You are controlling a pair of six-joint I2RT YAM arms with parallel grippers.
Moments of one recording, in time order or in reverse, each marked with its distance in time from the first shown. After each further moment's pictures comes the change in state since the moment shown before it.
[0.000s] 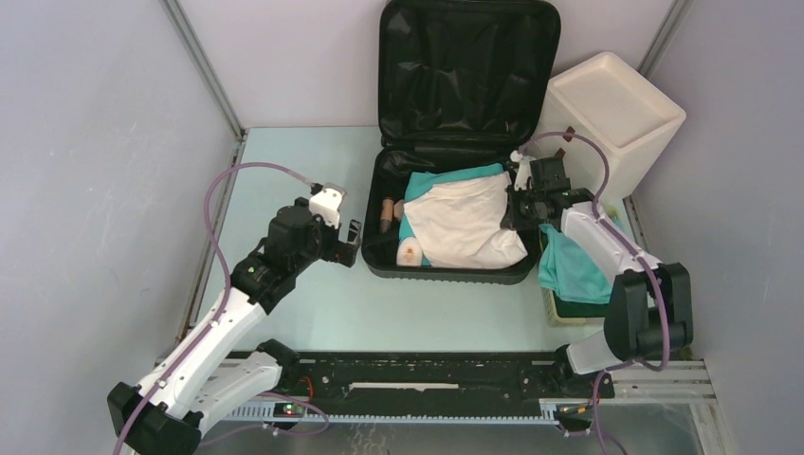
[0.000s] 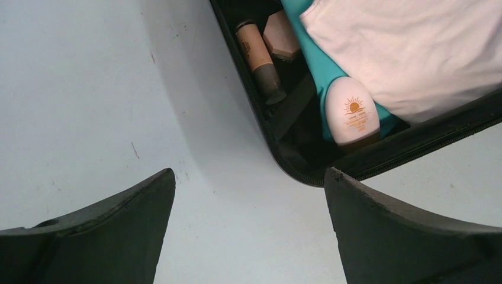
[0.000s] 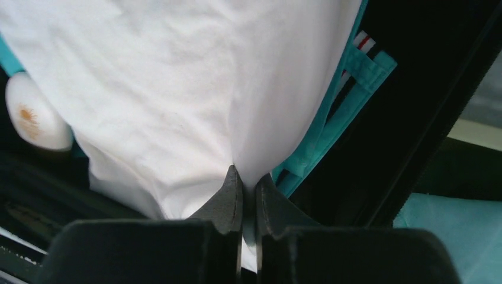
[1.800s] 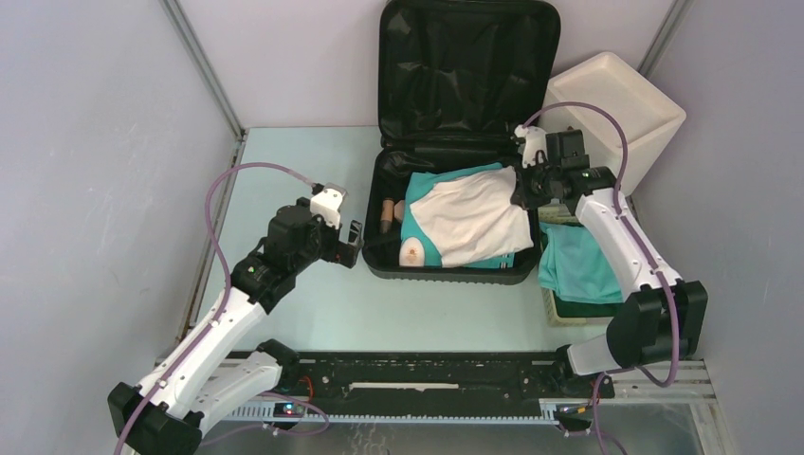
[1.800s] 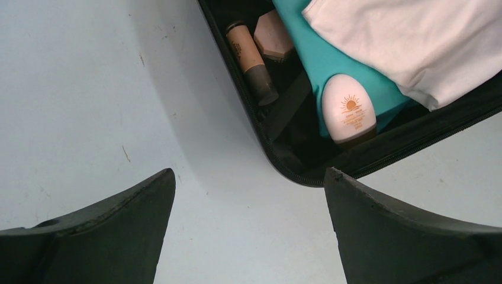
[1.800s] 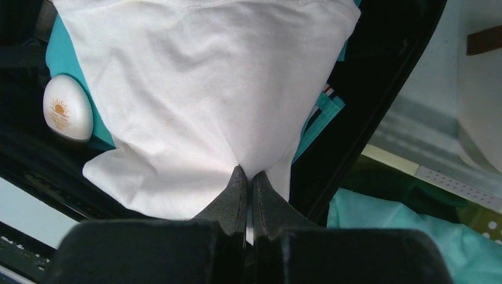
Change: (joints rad) left arm 0.007 0.002 0.000 0.000 0.045 0.000; right arm -0.035 -0.061 0.225 -0.175 -0.034 -0.181
